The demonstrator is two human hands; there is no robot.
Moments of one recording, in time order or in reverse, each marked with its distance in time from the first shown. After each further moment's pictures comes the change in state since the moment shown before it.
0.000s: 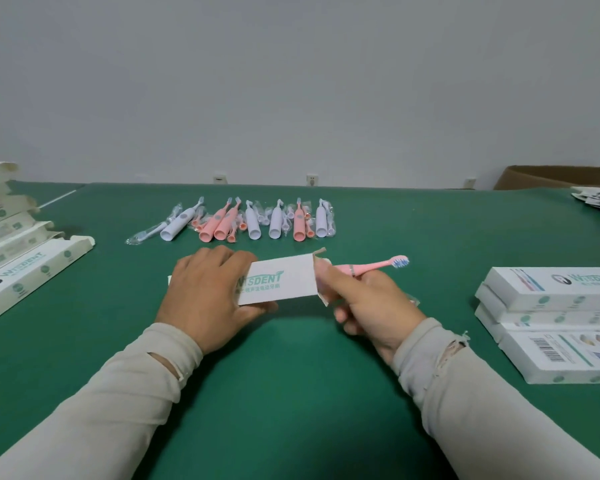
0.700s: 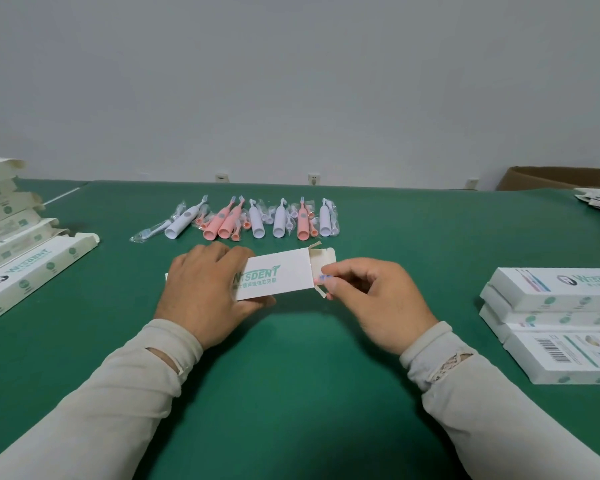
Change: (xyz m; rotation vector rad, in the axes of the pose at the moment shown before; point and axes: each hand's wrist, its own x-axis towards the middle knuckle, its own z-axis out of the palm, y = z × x) left_hand 0.000 -0.007 -0.002 -0.009 -0.017 -0.073; right_hand -0.004 0.000 -0.009 -0.364 0.016 -0.405
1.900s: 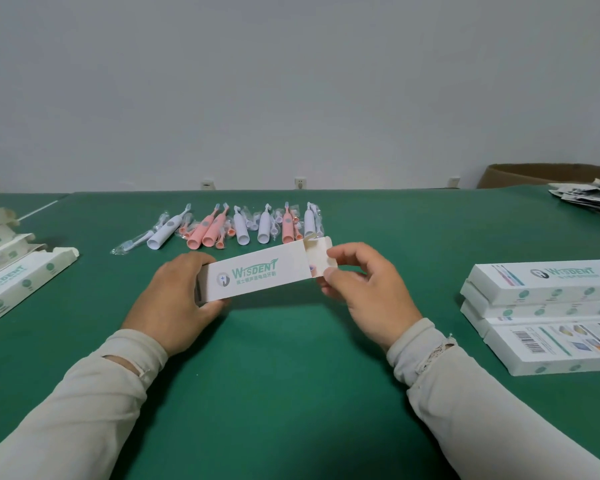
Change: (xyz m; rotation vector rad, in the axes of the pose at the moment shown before) left_hand 0.002 -0.031 0.012 -0.313 -0.061 -0.116; right_hand 0.007 0.014 -0.001 0.286 0.149 0.091
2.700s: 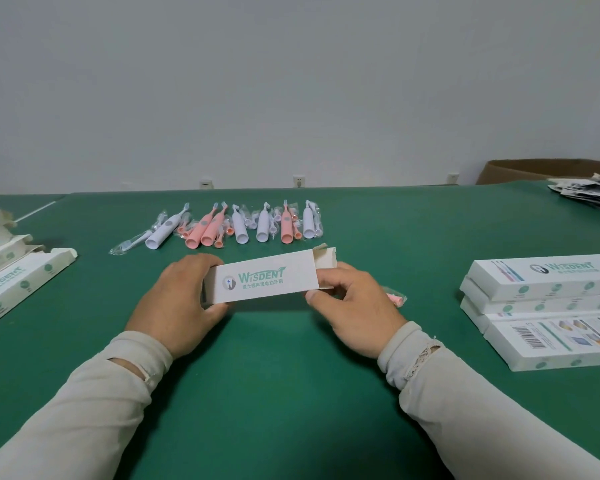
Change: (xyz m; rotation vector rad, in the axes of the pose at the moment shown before) left_hand 0.000 0.009 0.000 0.036 -0.014 0.036; right_hand -0.007 -0.002 0.009 -0.344 -0.204 -0.115
